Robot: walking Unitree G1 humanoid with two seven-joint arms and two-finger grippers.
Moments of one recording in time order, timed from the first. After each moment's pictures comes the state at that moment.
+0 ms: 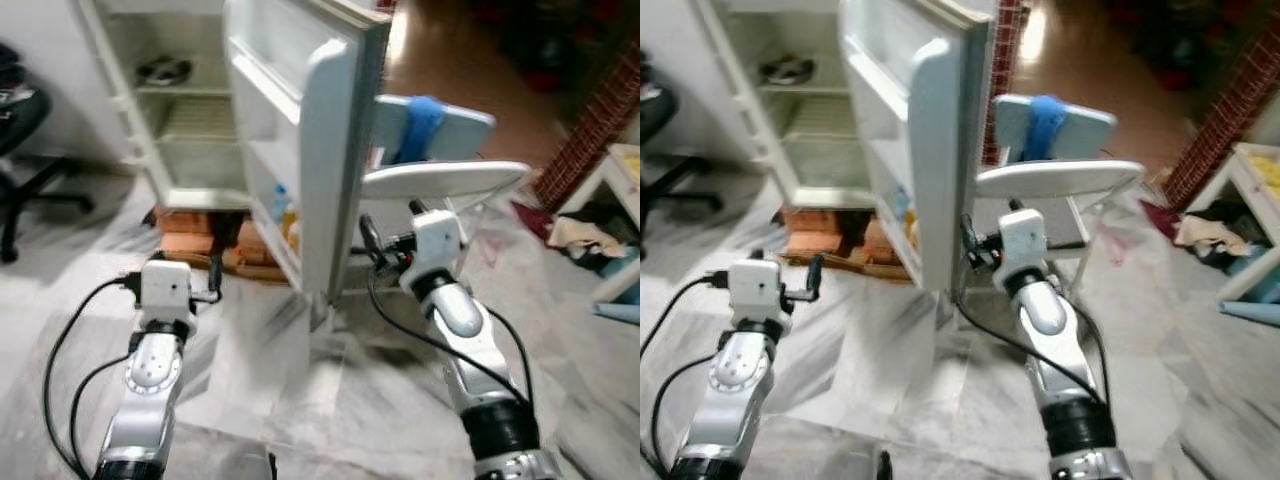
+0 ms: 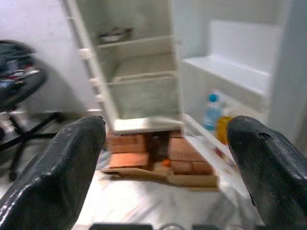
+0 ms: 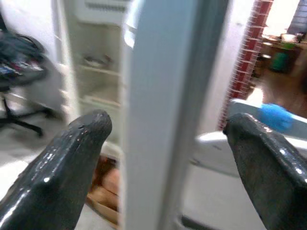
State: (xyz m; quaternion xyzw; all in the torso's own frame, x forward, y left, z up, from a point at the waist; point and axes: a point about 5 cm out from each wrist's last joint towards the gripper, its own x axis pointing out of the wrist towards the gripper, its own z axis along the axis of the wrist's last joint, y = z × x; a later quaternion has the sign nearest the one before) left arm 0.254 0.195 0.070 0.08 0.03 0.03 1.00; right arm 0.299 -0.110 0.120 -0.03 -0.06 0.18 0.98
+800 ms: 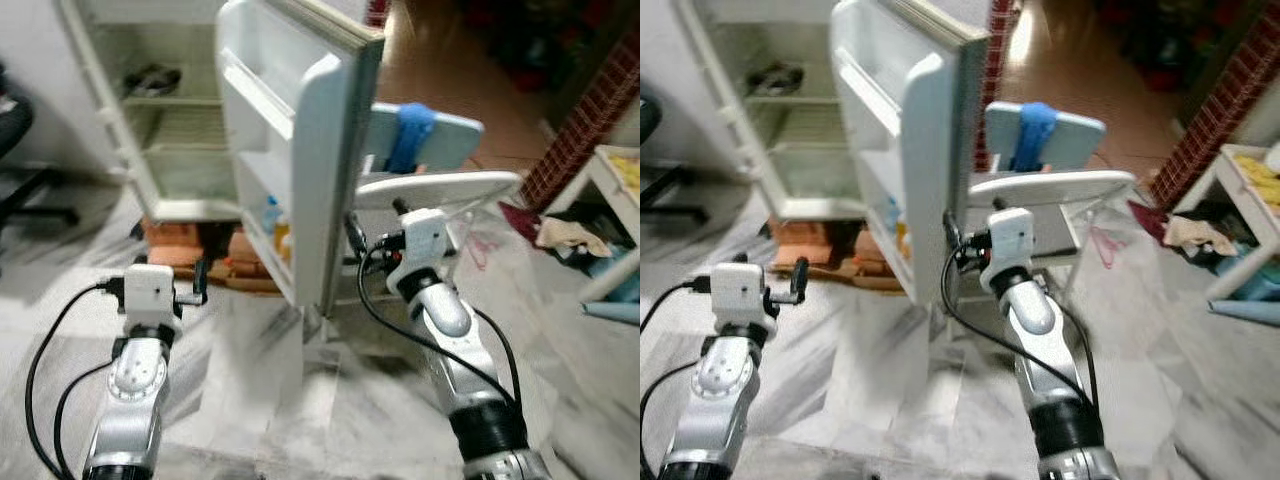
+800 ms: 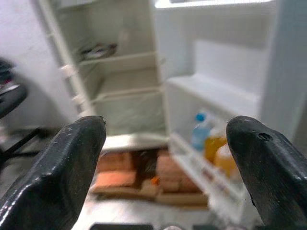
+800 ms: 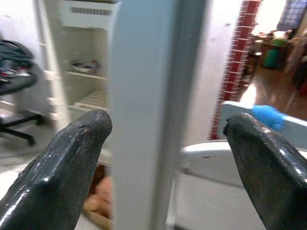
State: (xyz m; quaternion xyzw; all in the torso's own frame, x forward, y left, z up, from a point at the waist) left arm 0.255 0.193 0.074 0.07 0.01 0.02 1.00; right arm 0.299 -0.114 0.117 -0.02 -0.05 0.17 0.98
